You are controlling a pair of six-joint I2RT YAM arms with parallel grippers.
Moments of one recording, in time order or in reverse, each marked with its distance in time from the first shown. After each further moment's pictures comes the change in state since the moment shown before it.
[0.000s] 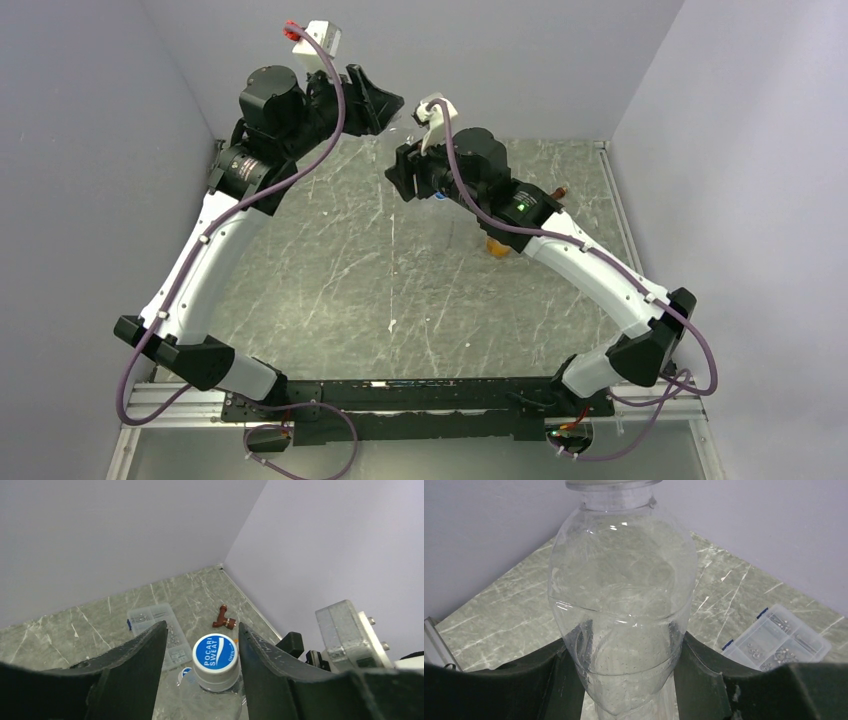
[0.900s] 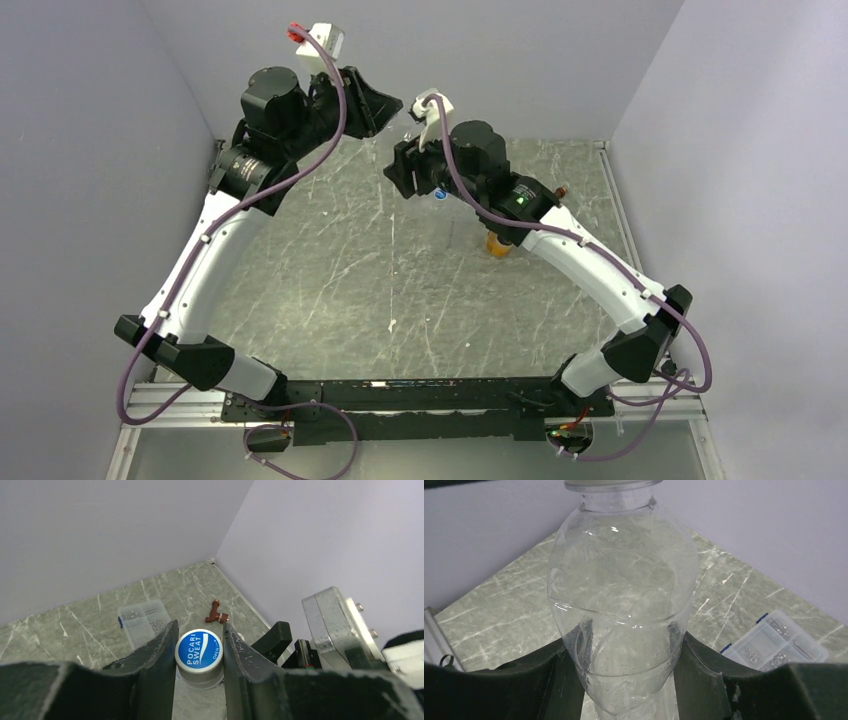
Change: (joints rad) left arm 0.000 0.002 -0.005 -0.002 0.047 -0.014; right arm -0.009 0.035 0.052 -0.035 -0.023 -0.032
